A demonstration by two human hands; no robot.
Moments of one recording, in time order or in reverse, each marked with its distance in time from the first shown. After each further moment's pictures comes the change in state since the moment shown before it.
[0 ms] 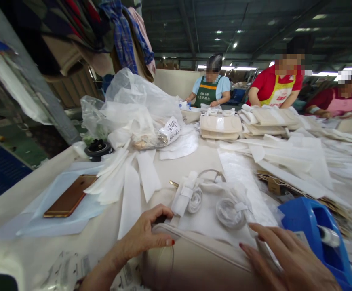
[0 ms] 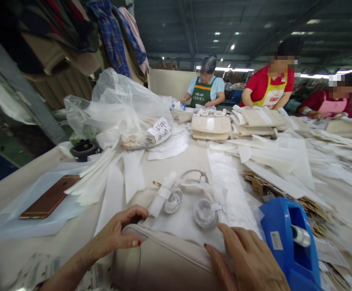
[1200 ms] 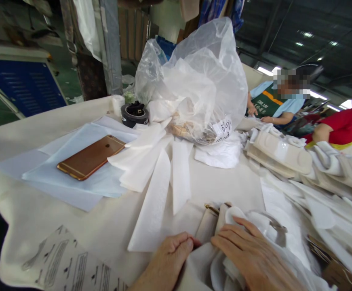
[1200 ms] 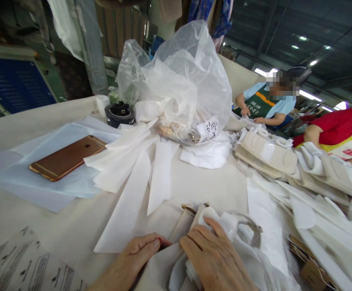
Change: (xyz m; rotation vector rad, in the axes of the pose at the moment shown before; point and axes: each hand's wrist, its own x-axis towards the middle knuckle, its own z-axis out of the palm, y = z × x) left_hand 0.010 -0.048 0.031 -0.649 0.325 -0.280; right_hand 0.157 -0.064 0.073 0.181 -0.530 -0.687
